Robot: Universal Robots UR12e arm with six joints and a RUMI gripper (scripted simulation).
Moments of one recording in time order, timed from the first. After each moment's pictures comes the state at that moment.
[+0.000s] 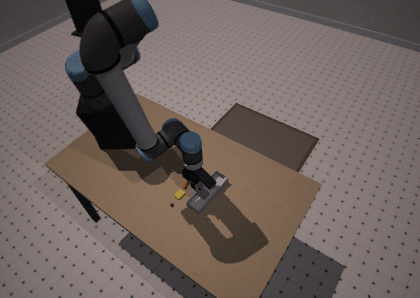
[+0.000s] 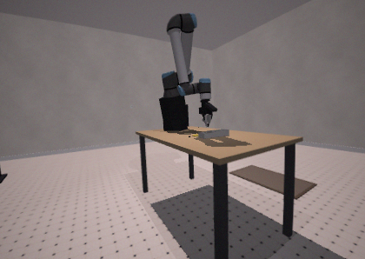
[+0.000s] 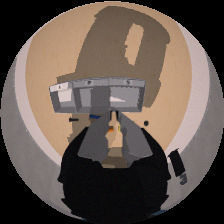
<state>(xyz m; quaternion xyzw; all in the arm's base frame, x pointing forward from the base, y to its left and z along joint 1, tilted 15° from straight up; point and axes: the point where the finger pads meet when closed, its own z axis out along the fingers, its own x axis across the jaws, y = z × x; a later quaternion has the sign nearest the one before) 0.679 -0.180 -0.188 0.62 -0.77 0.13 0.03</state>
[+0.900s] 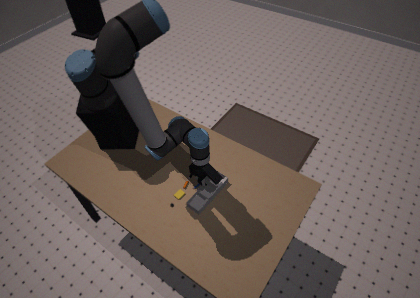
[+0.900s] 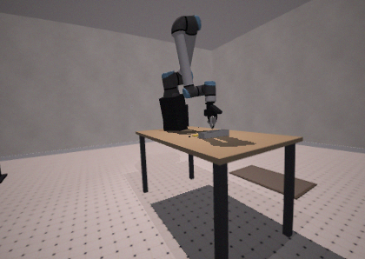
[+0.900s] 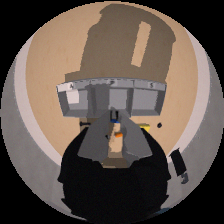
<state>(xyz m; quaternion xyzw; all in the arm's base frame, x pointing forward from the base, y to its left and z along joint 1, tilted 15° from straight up) 0.691 -0.137 -0.217 0.62 -0.78 0.13 0.03</state>
